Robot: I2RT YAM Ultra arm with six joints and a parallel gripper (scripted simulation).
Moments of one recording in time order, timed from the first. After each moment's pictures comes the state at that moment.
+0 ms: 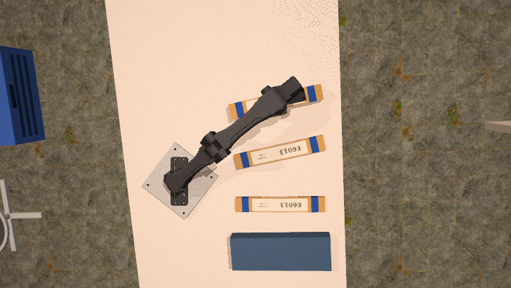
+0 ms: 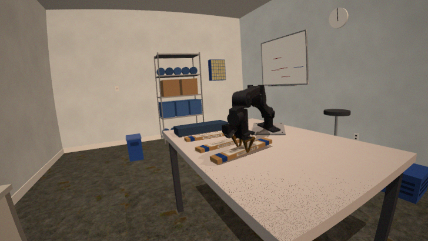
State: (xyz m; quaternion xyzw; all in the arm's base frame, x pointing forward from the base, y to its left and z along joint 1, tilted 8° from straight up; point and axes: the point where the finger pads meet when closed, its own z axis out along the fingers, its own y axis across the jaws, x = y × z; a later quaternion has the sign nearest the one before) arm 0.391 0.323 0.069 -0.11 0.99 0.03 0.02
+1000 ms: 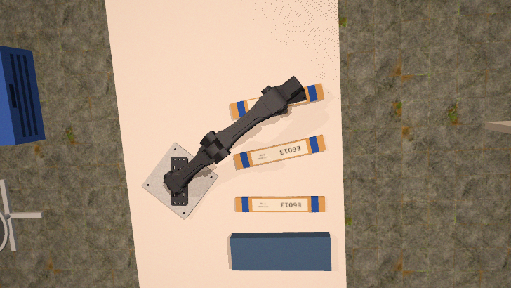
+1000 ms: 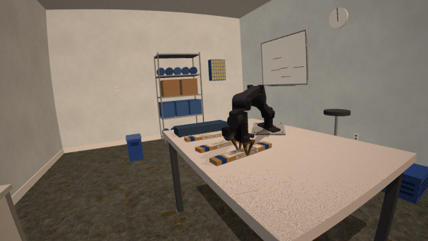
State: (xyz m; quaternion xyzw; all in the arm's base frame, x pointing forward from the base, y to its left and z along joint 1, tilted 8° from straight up) arm 0.396 0.326 0.056 -0.11 0.99 0.04 0.03
